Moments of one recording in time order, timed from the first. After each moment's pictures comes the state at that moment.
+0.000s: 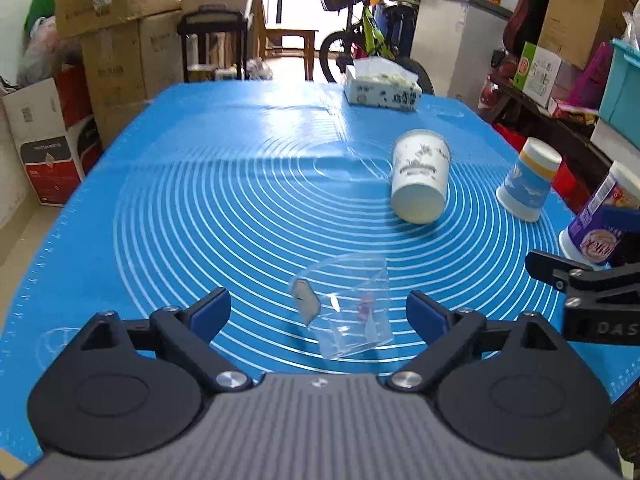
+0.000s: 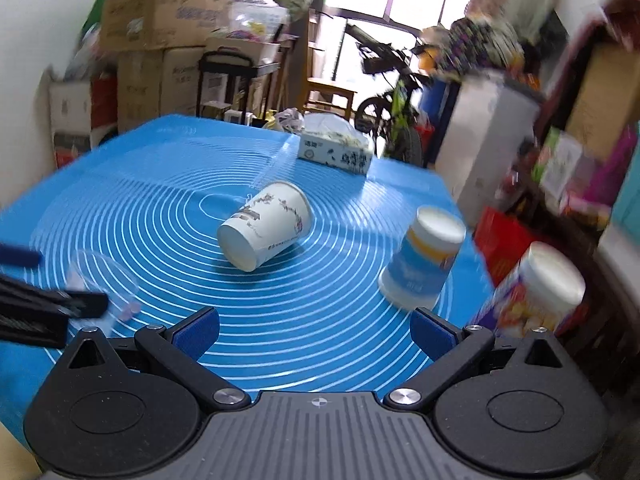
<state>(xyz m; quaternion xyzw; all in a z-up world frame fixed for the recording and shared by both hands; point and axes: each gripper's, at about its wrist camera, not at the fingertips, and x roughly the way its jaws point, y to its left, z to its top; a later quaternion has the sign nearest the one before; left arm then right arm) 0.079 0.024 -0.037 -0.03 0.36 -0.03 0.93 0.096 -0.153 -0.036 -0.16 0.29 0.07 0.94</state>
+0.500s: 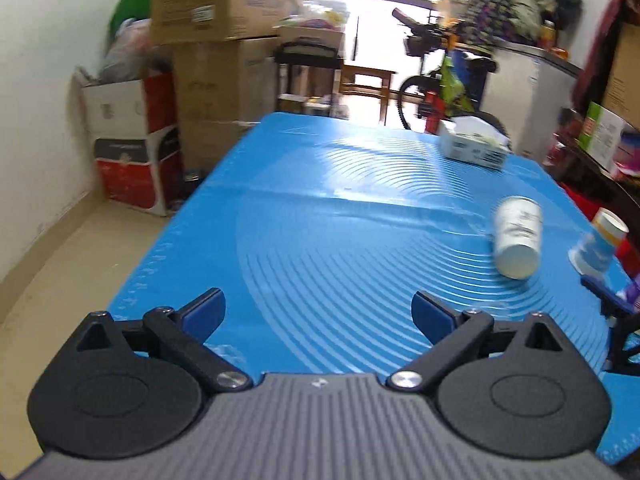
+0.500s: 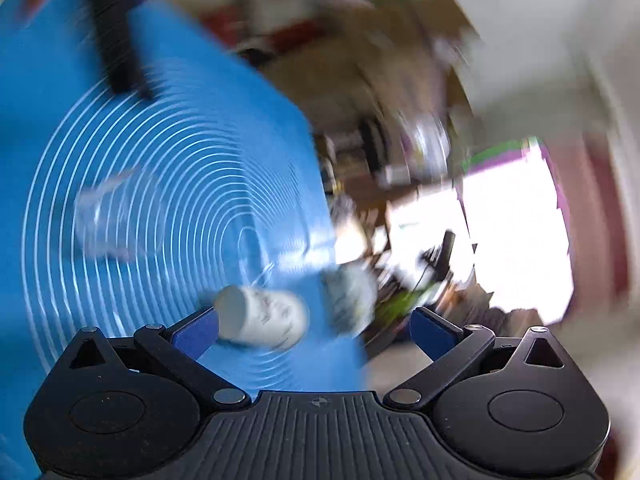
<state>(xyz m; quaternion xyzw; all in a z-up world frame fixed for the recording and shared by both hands) 0.065 0.096 -0.025 -0.06 0.31 0.08 0.94 0.068 -0.033 -0.052 -0.72 0.04 0.14 0.68</state>
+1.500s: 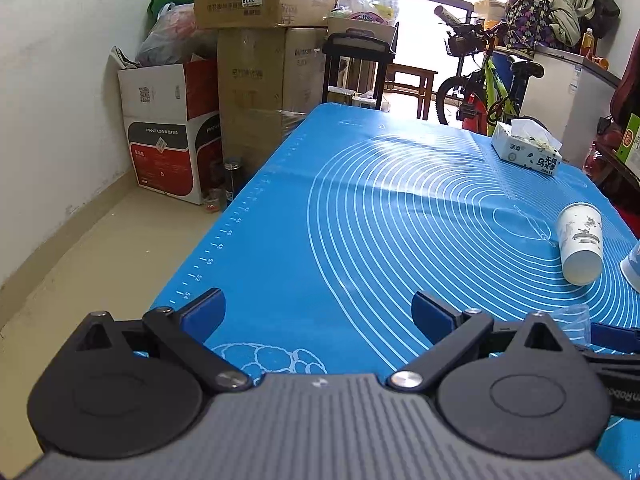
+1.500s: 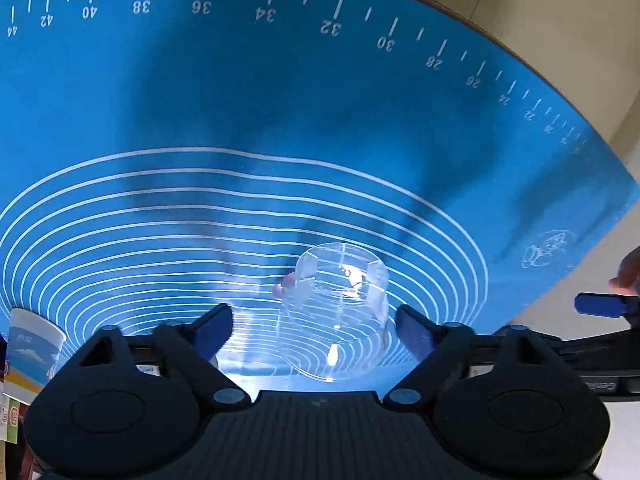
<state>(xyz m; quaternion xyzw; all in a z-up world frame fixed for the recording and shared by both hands) 0.067 0.142 -0.041 -0.07 0.32 0.12 0.94 0.064 -0.039 -0.159 -0.93 -0.17 0.33 0.01</state>
